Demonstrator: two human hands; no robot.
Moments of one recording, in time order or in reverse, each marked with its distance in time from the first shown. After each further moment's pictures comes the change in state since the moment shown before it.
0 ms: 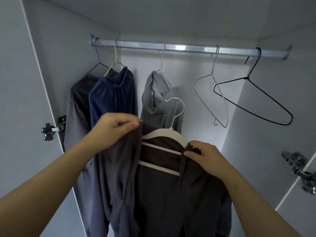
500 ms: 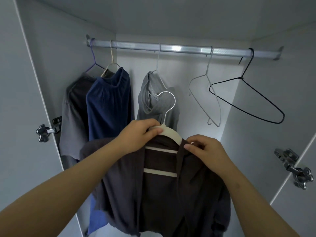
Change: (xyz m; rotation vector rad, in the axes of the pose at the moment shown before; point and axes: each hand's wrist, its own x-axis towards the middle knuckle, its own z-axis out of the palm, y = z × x) left_hand 0.024 0.004 0.056 0.199 -0.138 -0.034; right_hand -0.011 -0.008 -0.010 0.079 0.212 -0.042
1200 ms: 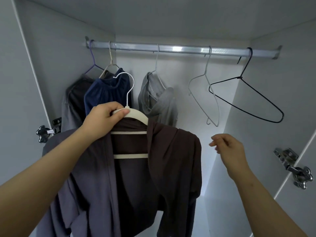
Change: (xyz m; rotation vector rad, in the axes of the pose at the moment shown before) left_hand -0.010 -0.034 -0.057 0.060 0.296 -0.105; right_hand -0.005 0.033 -0.019 0.295 0.427 0.285
